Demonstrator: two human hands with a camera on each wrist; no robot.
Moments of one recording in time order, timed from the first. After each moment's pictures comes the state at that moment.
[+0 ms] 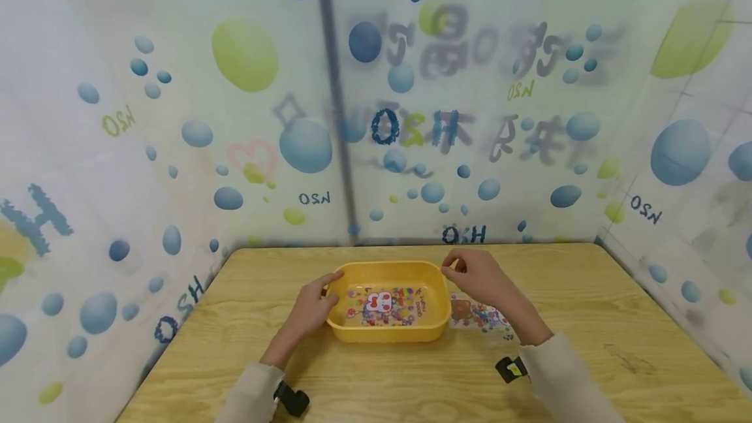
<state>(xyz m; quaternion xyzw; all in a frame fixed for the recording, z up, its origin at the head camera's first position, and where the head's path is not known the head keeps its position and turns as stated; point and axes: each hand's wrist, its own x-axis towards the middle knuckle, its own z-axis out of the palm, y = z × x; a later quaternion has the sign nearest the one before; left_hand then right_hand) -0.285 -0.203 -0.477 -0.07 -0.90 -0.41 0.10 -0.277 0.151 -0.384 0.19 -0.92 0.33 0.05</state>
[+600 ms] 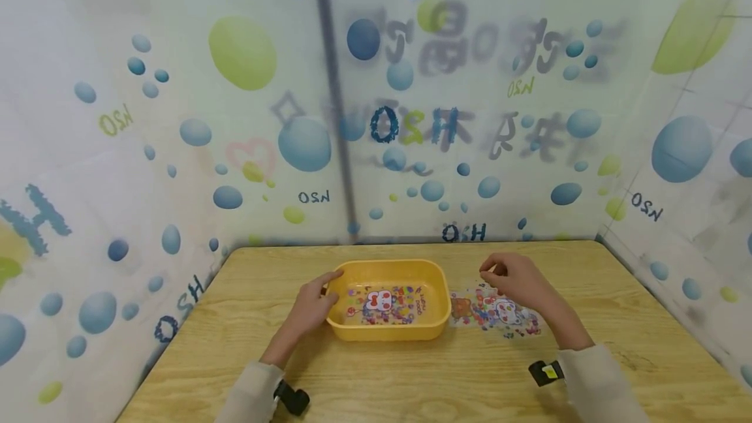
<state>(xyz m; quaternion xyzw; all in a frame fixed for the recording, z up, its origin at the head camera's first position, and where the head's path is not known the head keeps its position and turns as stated) -0.285 -0.203 -0.476 -0.07 -0.90 -0.42 0.09 -0.275 0.218 -0.399 0.17 -0.92 0.34 0.02</state>
